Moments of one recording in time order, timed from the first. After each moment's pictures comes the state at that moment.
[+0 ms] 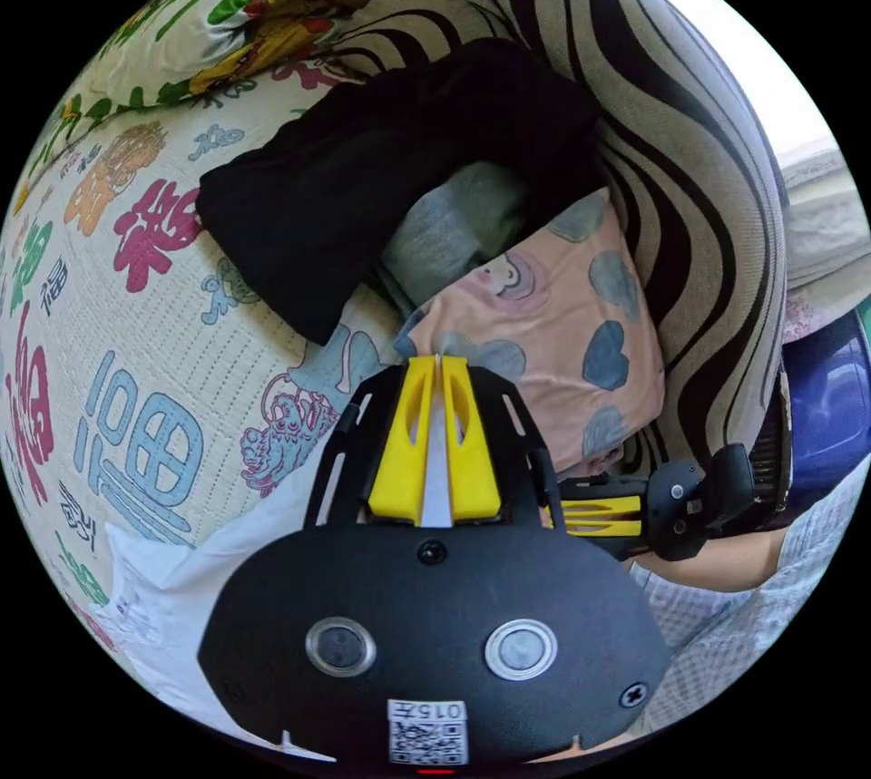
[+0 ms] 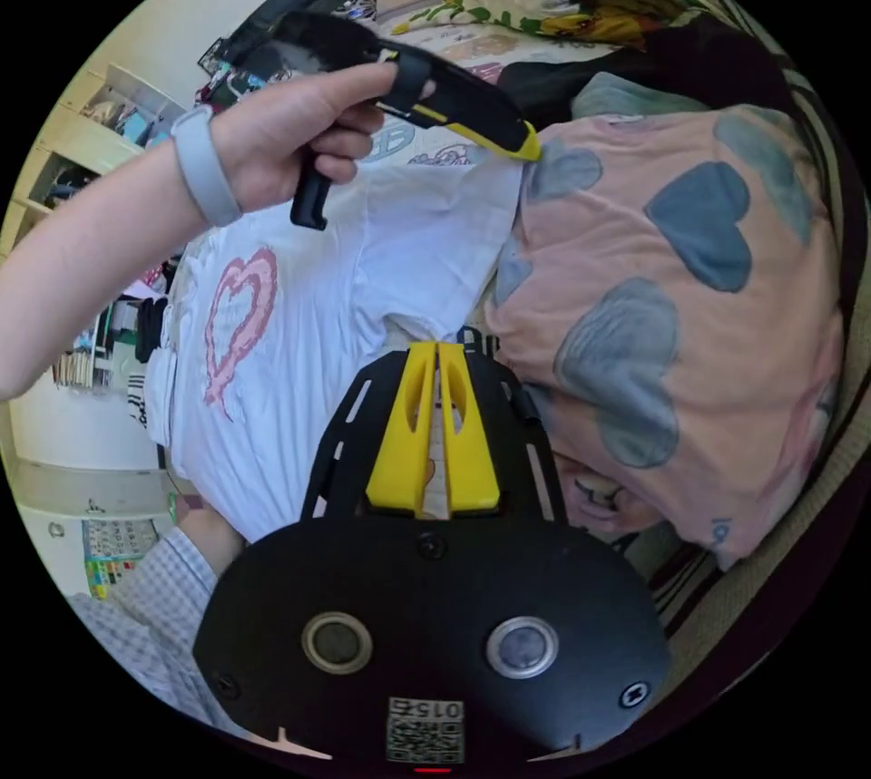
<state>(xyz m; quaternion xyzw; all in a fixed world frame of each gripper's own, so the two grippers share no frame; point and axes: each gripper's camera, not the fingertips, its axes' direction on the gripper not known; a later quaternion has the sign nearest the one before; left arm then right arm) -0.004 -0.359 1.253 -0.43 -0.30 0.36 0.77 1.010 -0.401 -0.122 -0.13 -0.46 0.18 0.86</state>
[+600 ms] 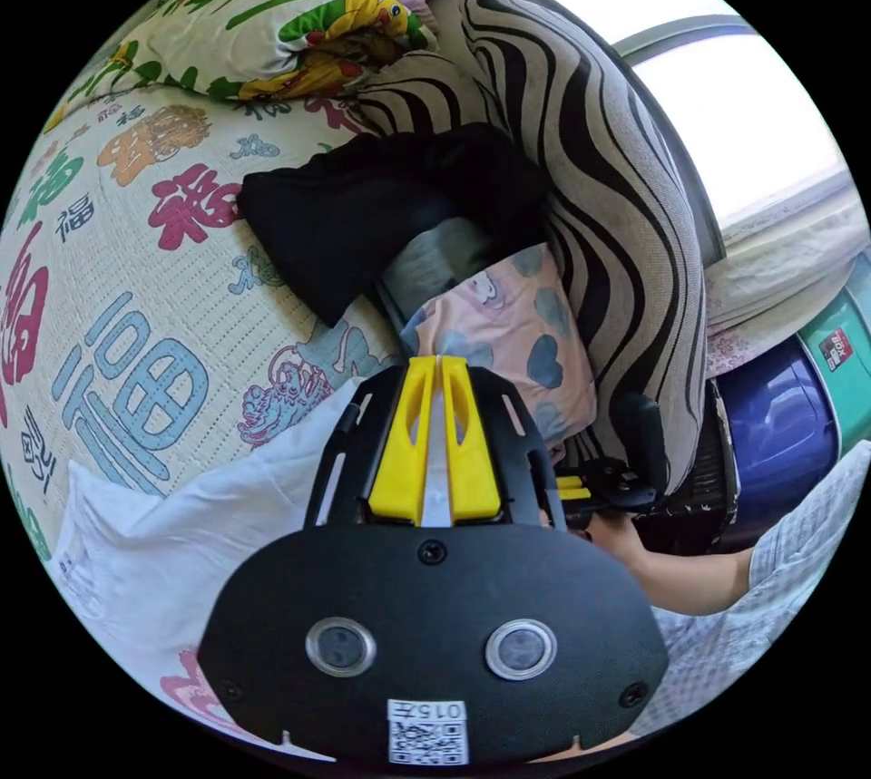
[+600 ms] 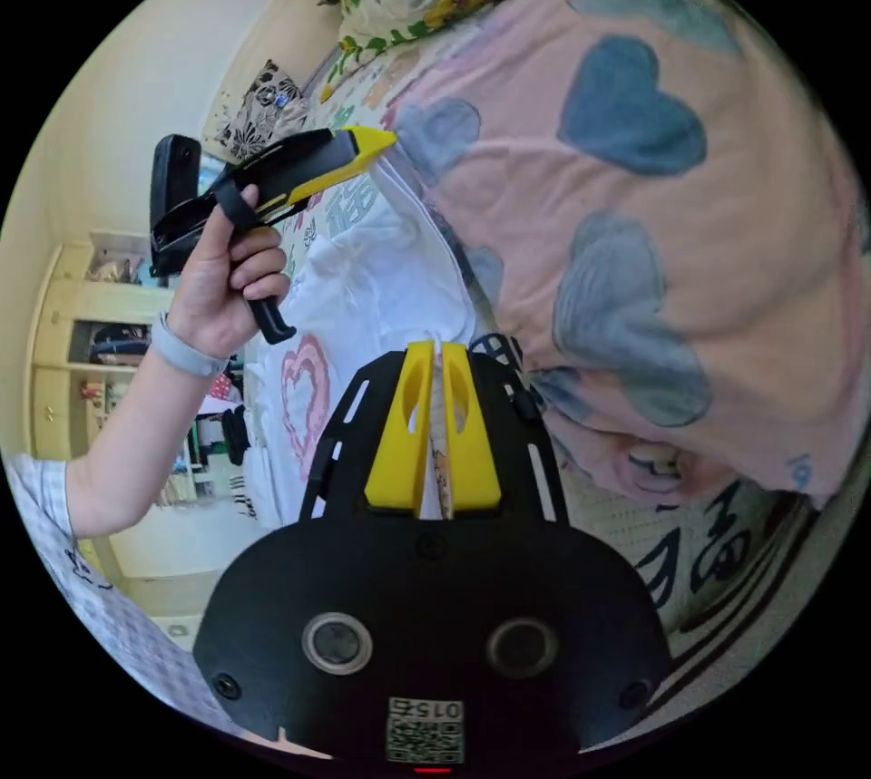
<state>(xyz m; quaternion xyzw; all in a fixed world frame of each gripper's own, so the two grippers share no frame) 0.007 -0.405 1.208 -0.37 -0.22 0.32 0.85 1.047 -0.405 -0.114 -0.15 -0.54 0.37 0.74</state>
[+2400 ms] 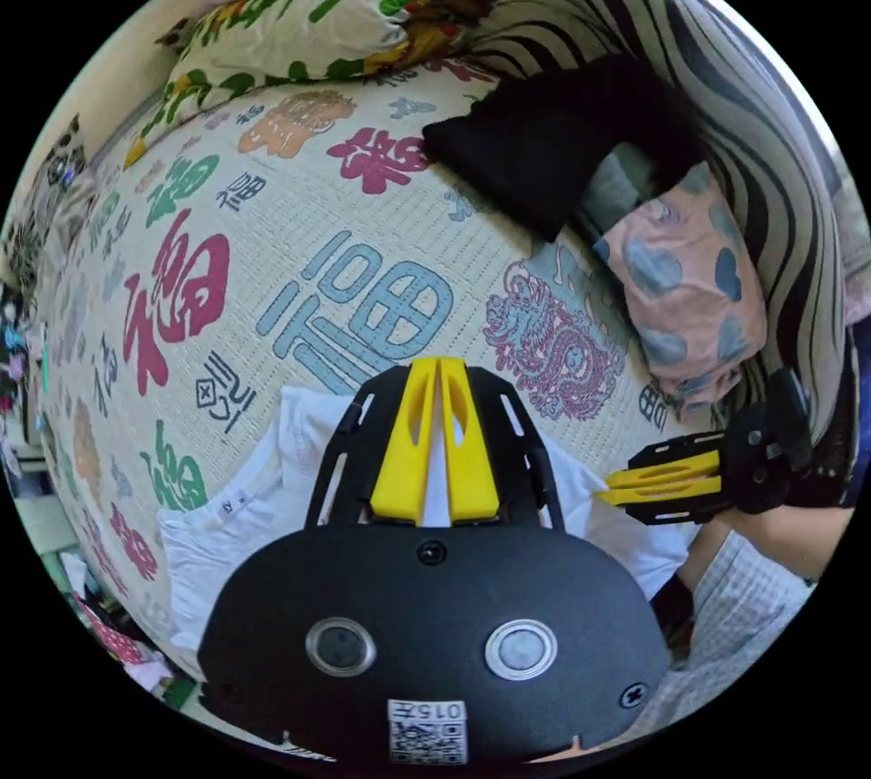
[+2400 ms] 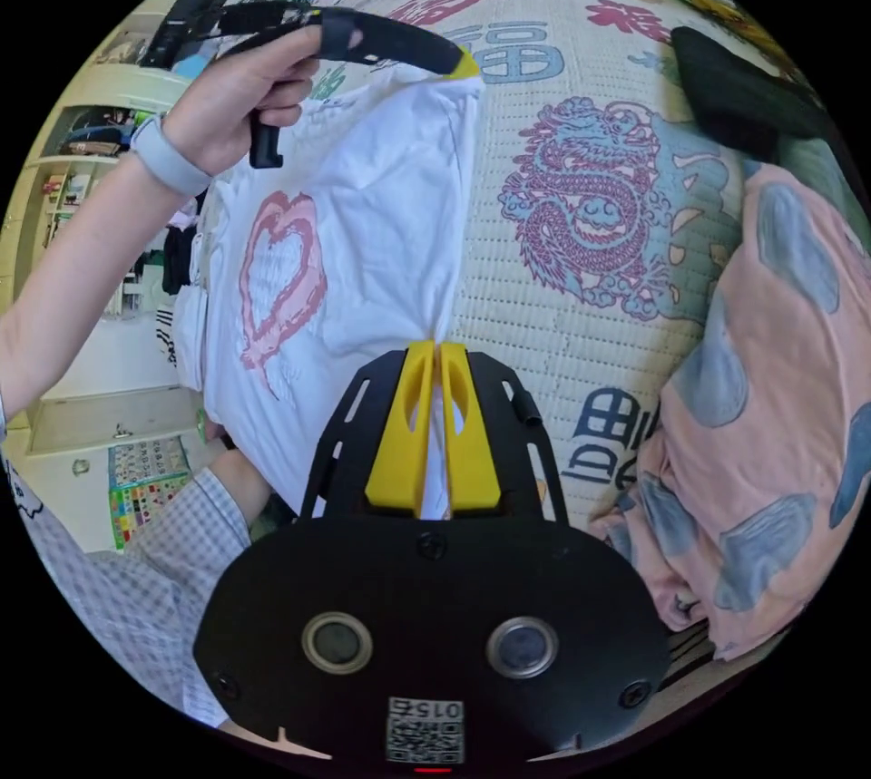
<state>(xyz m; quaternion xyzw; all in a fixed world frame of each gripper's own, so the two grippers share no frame) 0.020 -0.488 1.189 -0.35 -0.44 0.39 0.73 0.923 -0.583 -0.039 -0.20 -0.53 0.05 0.82</state>
